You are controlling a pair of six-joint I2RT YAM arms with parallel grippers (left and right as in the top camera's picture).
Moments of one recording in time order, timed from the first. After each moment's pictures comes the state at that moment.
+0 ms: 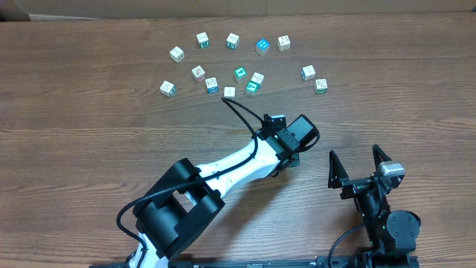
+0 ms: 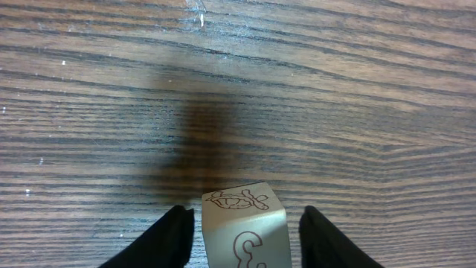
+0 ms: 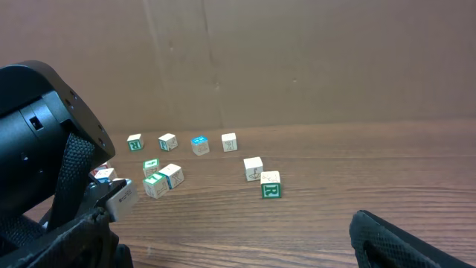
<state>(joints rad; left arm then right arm) -0.90 2.02 1.37 -0.60 -0.15 -0.97 0.00 0.01 0.02 -0.02 -0.17 0.12</state>
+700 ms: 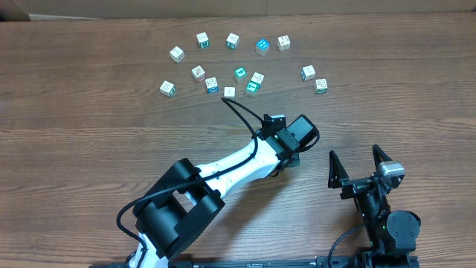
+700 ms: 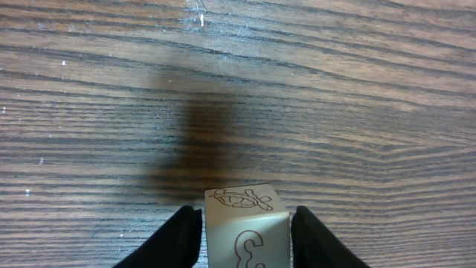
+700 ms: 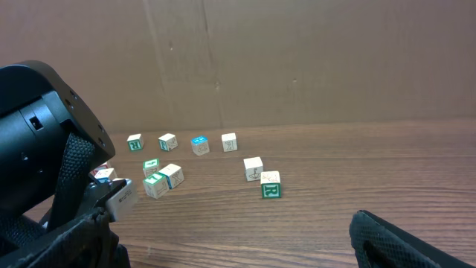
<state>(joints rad) -0.90 2.02 1.37 -0.61 -0.15 -0.97 0.00 0.01 0.02 -0.02 -0.17 0.12</state>
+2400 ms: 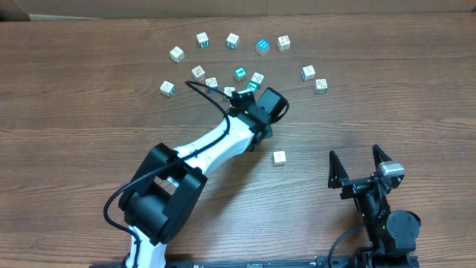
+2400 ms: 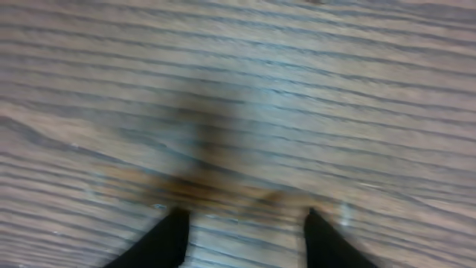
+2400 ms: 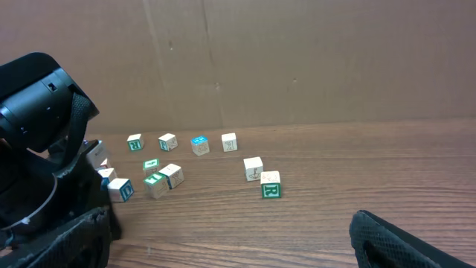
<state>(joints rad) -0.69 2.02 1.37 -0.57 -0.27 -0.92 0.00 0.01 0.02 -0.02 -0.17 0.12</state>
